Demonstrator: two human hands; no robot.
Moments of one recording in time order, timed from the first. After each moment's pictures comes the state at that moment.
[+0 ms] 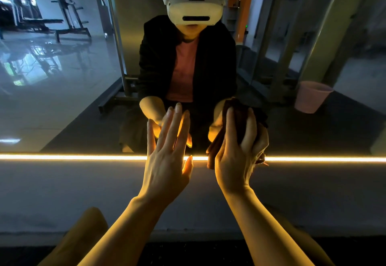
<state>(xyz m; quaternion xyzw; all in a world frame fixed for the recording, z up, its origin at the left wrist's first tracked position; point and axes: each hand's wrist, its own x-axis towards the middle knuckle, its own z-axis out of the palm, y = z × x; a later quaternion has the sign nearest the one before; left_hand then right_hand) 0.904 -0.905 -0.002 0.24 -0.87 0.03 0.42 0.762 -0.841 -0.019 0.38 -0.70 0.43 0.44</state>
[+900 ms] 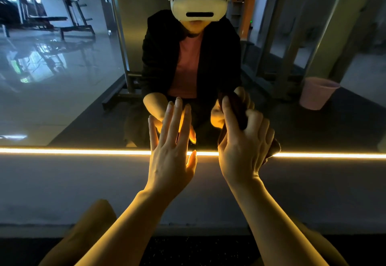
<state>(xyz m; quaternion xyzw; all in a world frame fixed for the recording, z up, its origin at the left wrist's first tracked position) 0.896 -0.899 -0.004 0.27 -0.86 0.03 0.43 0.759 -0.829 0.002 0.40 -0.69 0.37 0.48</state>
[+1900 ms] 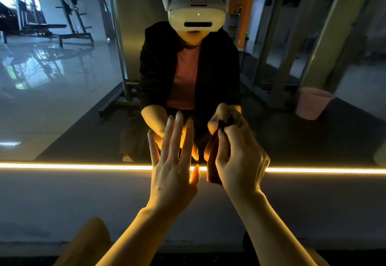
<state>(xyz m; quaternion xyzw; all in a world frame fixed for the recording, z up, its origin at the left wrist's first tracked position) 0.887 -0.899 -0.008 0.28 -0.85 0.04 0.44 0.765 -0.830 0.020 0.45 -0.64 0.46 0.42</state>
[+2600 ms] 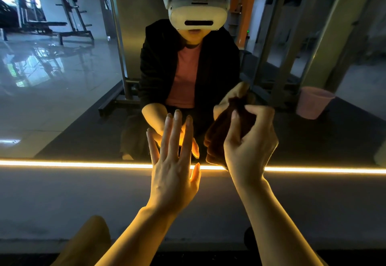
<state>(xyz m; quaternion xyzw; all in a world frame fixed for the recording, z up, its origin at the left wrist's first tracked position) 0.884 -0.897 -0.007 0.28 -0.85 0.03 0.45 0.756 -0.836 0.040 0.42 -0.57 0.59 0.39</state>
